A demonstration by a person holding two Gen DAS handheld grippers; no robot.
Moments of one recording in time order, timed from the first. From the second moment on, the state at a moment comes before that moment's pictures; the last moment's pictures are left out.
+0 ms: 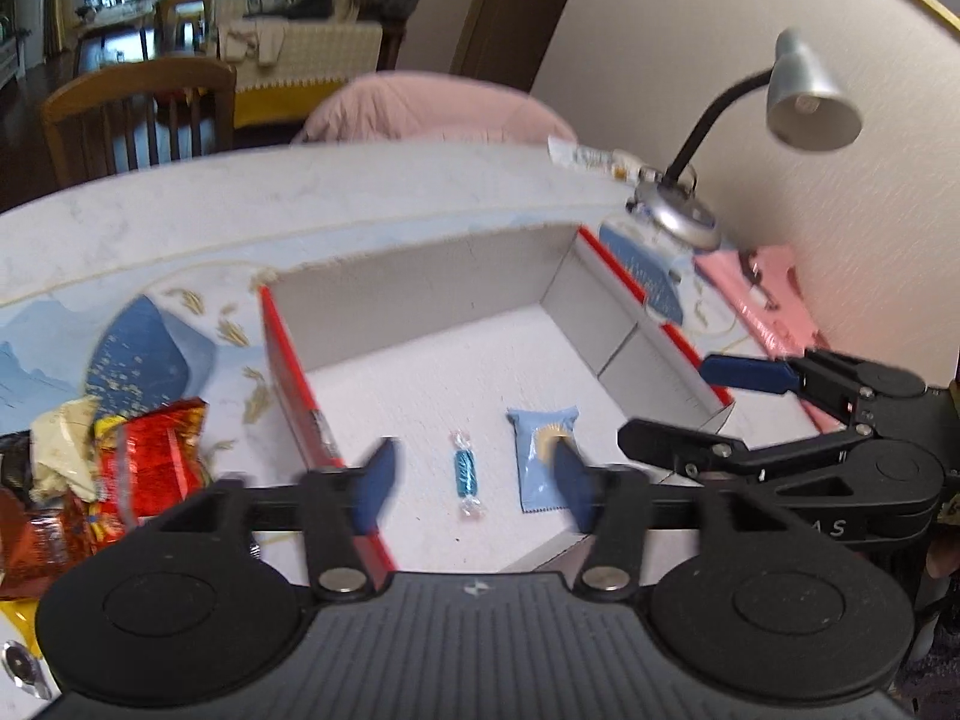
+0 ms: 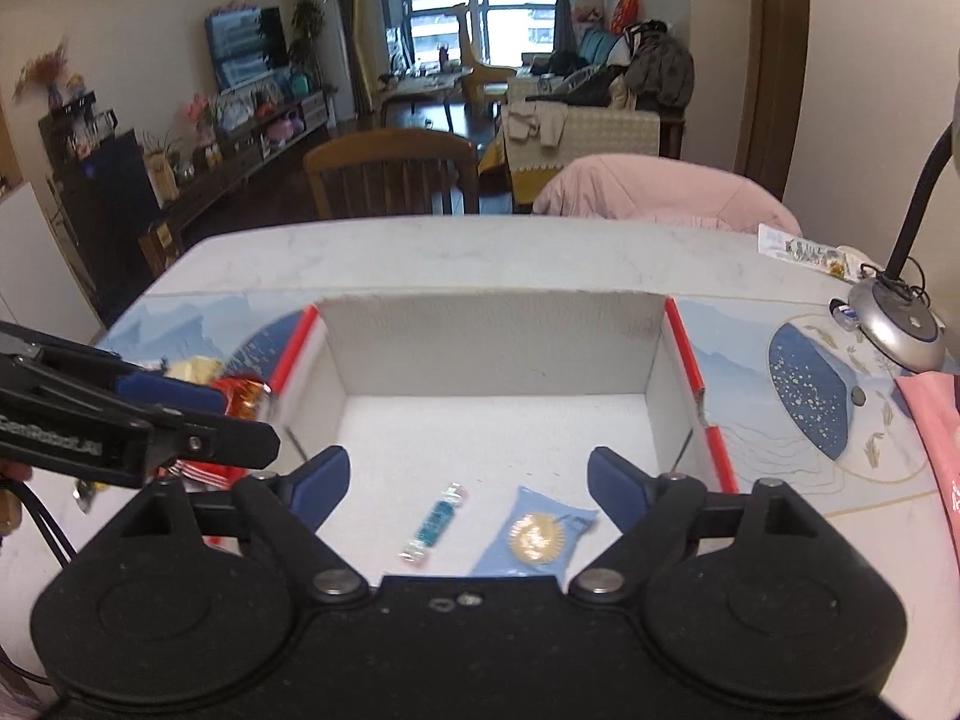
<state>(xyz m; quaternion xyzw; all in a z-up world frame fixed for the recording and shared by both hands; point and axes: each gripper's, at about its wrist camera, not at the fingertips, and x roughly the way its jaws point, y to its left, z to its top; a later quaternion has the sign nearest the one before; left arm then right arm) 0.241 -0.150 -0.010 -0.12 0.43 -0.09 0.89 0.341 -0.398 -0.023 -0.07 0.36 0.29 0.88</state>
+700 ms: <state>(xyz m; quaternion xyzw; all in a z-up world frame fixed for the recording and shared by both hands) 0.126 -0.023 0.002 -0.10 0.37 -0.04 0.92 0.241 -0.299 -0.014 -0.01 0.32 0.30 0.90</state>
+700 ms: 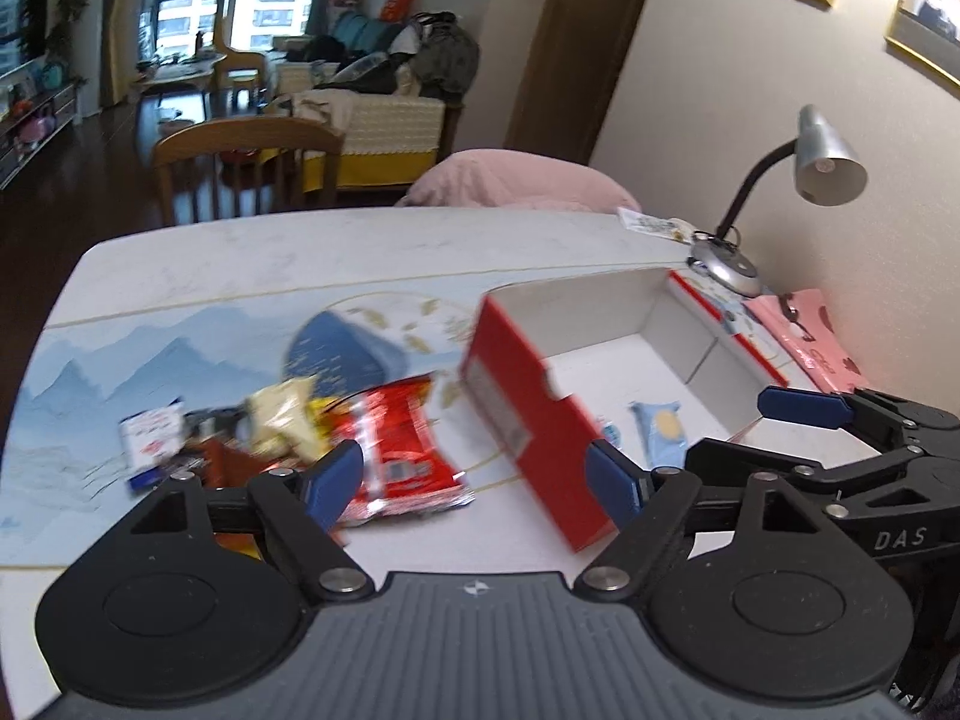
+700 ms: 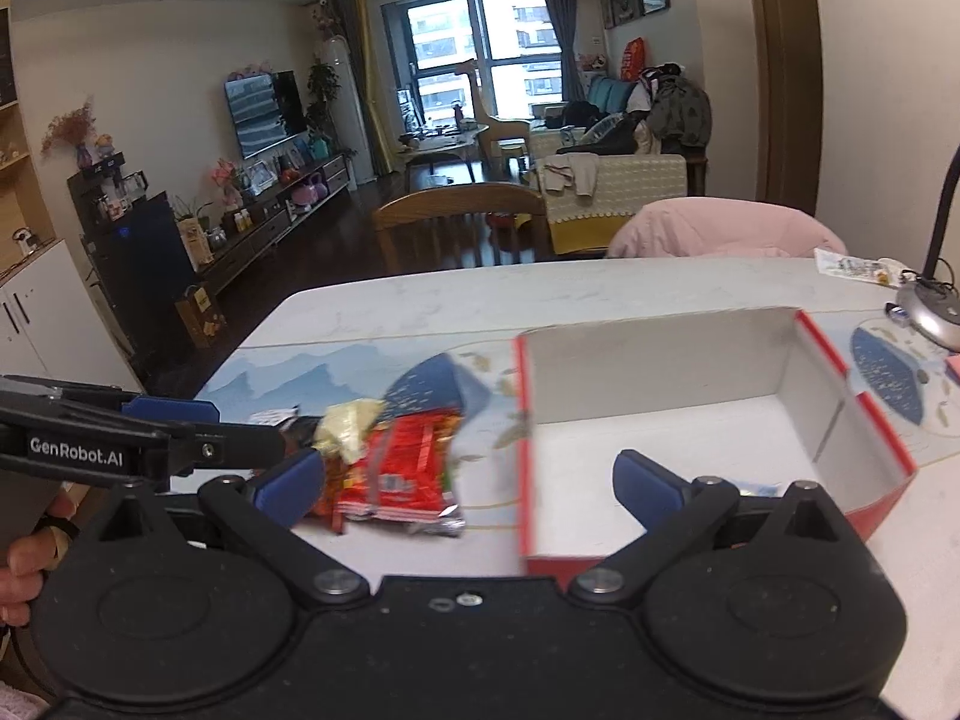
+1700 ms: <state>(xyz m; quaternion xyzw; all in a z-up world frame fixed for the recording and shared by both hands) 0.086 0.085 -0.102 -0.11 0.46 0.04 0.88 0.244 -0.192 -0.082 -0.11 0.37 0.30 0.87</state>
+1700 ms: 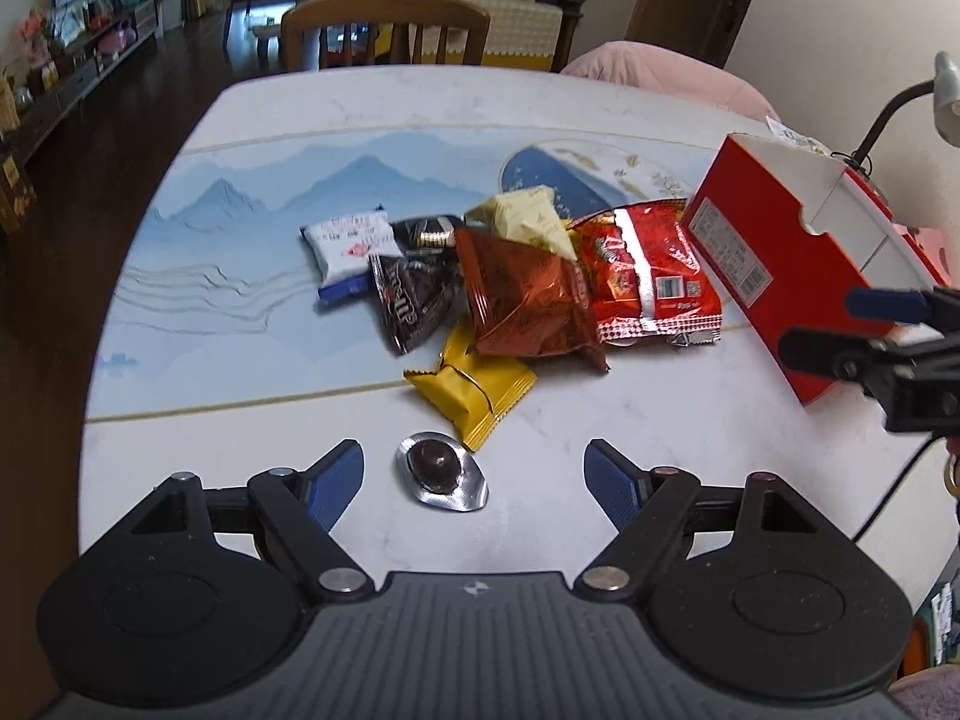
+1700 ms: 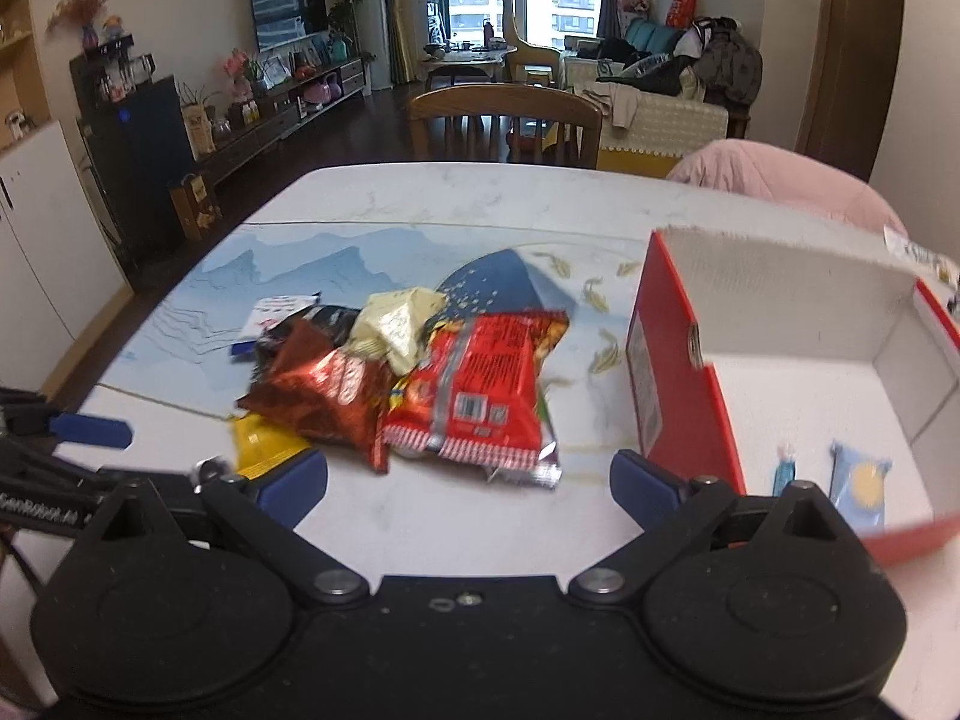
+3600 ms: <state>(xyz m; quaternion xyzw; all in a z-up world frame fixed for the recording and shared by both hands) 0.099 0.094 -0.108 -0.15 0.47 0.06 0.87 0.289 -0.150 -0.075 -0.12 0.40 0.27 0.87</state>
